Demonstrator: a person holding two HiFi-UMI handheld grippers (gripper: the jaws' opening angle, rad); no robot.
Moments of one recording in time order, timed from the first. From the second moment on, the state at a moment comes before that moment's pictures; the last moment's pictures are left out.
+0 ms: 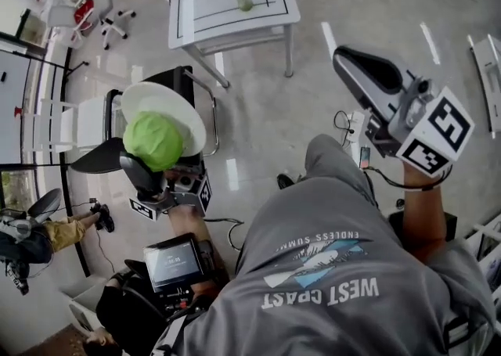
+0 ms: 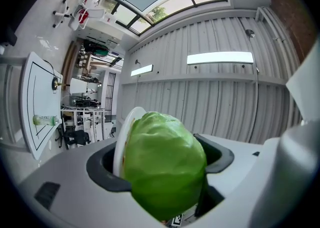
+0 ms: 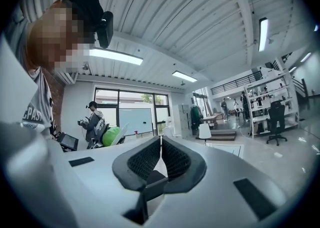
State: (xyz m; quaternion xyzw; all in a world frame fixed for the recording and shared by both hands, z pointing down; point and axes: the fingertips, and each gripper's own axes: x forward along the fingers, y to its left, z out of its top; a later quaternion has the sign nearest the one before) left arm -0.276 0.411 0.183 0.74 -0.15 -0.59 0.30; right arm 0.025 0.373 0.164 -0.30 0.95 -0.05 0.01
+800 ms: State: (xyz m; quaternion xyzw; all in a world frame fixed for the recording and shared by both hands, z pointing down) left arm -0.237 0.239 0.166 0.74 -0.16 -0.59 0.28; right arm 0.076 0.184 0.174 -0.29 0.96 -0.05 0.02
